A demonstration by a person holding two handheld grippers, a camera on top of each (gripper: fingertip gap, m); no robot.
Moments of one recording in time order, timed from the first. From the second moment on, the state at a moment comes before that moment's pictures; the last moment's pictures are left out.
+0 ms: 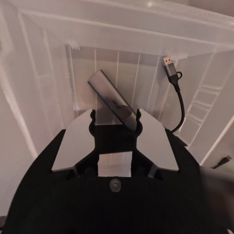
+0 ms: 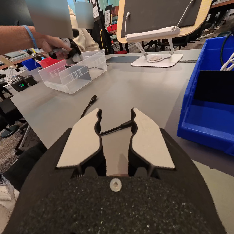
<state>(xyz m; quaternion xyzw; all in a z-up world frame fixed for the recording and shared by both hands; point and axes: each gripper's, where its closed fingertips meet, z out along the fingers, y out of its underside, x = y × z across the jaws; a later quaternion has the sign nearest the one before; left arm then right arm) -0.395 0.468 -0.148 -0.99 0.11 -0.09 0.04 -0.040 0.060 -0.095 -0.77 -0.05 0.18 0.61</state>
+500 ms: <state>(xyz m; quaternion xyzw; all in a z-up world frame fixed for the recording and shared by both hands) -0.384 0.488 -0.152 -0.98 0.07 -0.15 0.08 -0.034 0.046 -0.085 -0.74 0.00 0.27 0.62</state>
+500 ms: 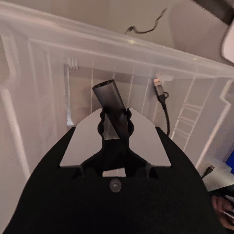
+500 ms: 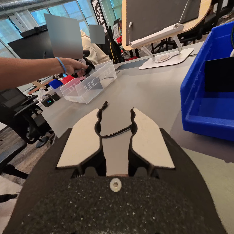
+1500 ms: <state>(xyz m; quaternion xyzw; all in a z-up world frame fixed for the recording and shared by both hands) -0.134 0.115 0.109 -0.37 0.54 -0.70 0.27 -0.163 0.117 0.052 -0.52 -0.27 0.60 0.55</state>
